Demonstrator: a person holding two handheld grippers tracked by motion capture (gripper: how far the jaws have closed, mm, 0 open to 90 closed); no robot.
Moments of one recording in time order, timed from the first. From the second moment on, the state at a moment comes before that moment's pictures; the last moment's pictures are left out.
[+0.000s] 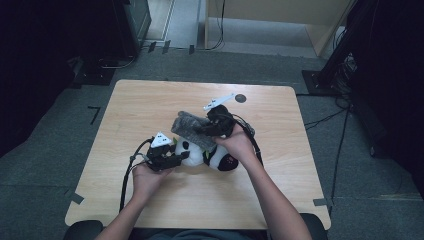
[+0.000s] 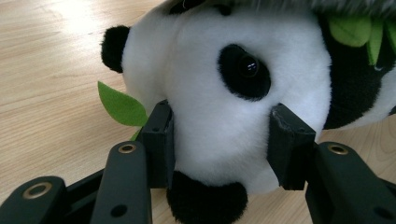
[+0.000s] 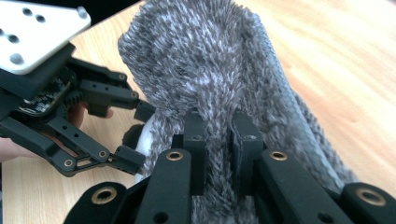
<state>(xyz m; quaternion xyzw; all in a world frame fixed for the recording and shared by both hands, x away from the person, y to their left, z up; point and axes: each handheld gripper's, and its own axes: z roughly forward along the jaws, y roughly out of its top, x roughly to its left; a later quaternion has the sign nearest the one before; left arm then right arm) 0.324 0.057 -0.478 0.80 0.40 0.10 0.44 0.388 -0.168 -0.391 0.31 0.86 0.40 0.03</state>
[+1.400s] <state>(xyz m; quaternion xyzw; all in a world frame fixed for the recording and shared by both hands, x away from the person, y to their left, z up) 0.332 0.057 -0.475 0.80 0.40 0.07 0.43 0.343 -0.284 -0.427 0.39 0.82 0.42 0.03</state>
